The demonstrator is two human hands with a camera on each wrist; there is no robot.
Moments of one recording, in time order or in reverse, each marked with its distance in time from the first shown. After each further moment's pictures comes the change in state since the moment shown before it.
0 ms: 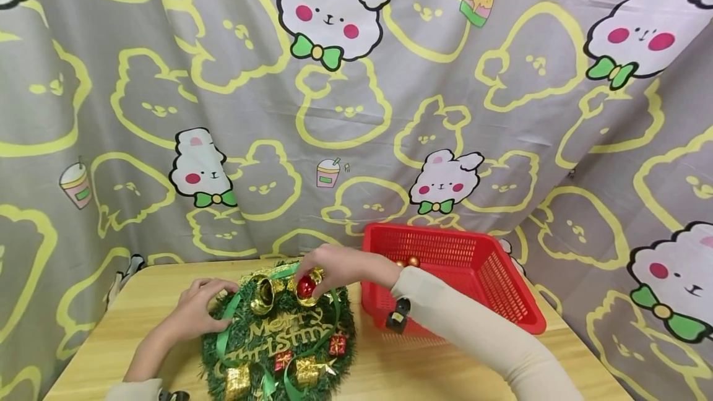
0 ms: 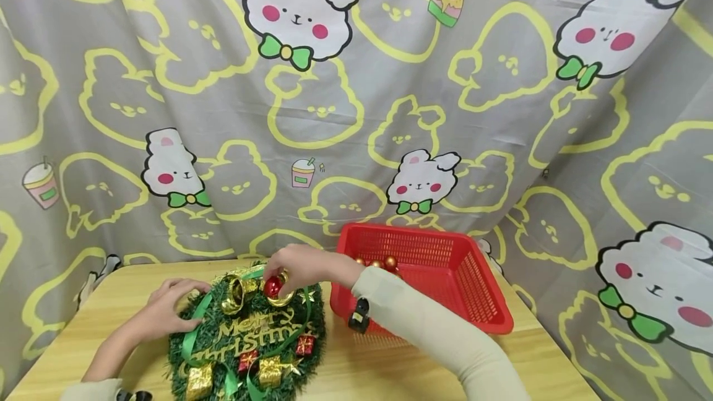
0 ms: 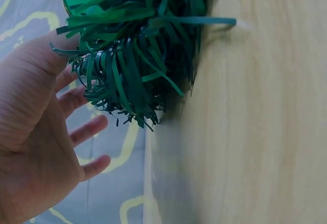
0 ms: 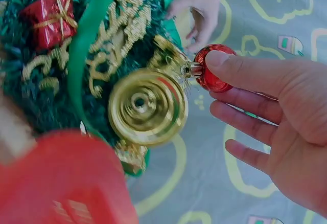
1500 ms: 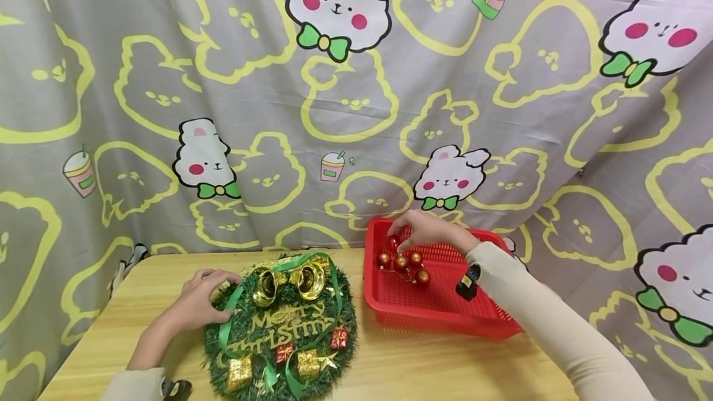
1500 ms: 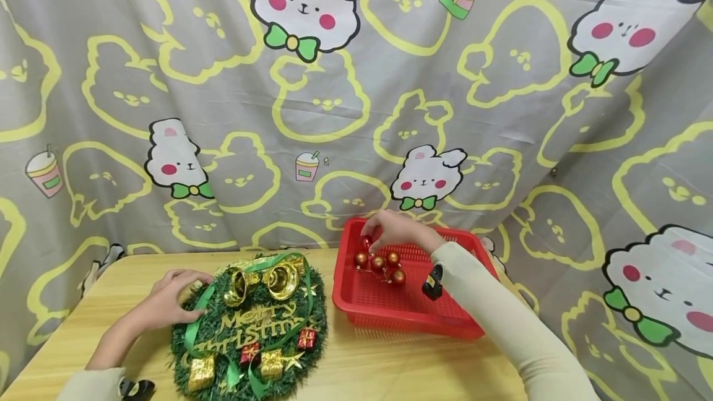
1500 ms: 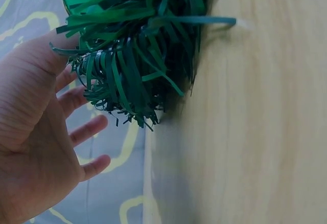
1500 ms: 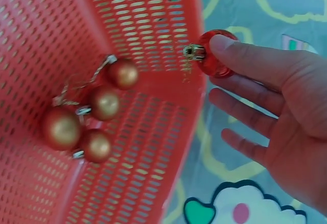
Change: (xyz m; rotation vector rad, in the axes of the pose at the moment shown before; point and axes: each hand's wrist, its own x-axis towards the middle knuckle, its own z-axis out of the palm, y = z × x) left_hand 0.004 0.003 -0.006 -0.001 -0.016 0.004; right_hand -0.116 0.132 -0.027 0.087 0.135 0.352
